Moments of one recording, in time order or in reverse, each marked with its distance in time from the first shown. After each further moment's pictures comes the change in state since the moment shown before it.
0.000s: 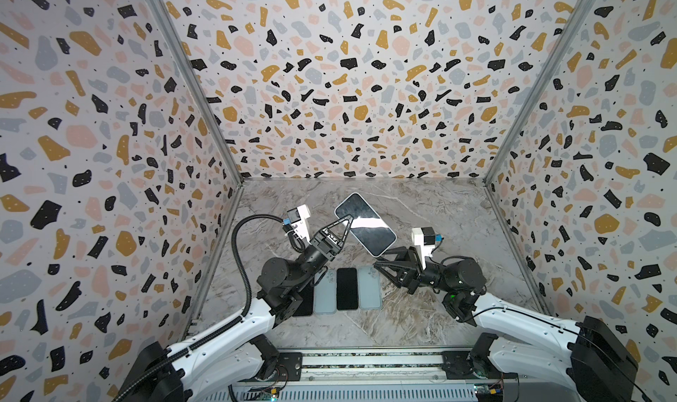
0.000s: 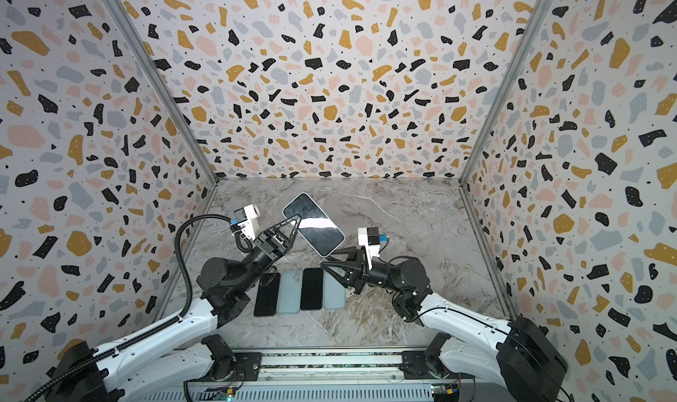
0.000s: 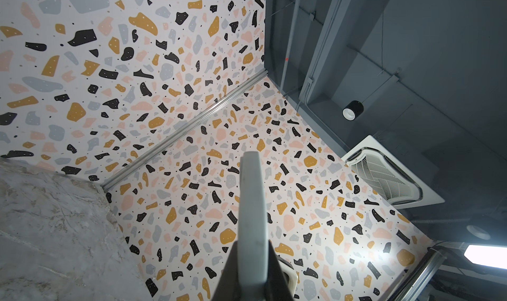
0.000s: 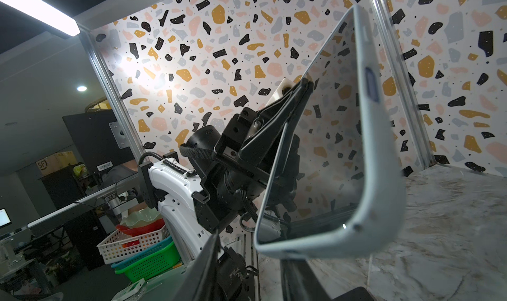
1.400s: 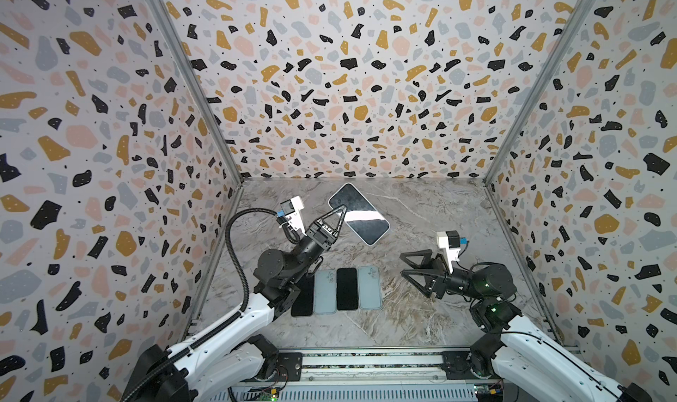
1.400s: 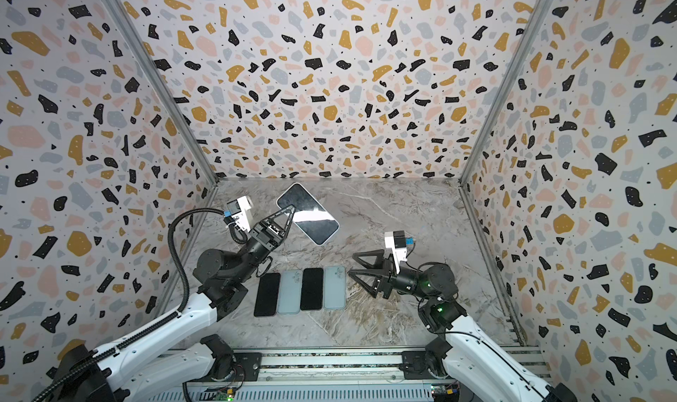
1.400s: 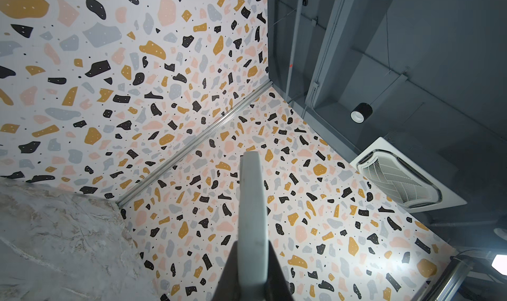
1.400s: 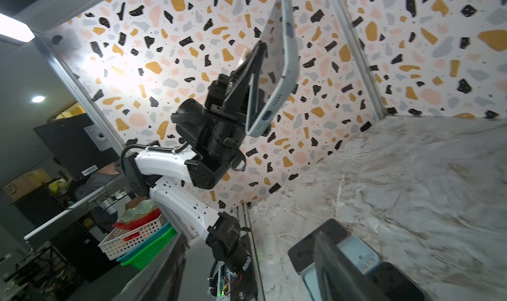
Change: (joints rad) left arm 0.102 0.011 0.042 -0.033 0.048 0.025; right arm -0.201 -0.357 -0.102 -0.369 -0.154 0.071
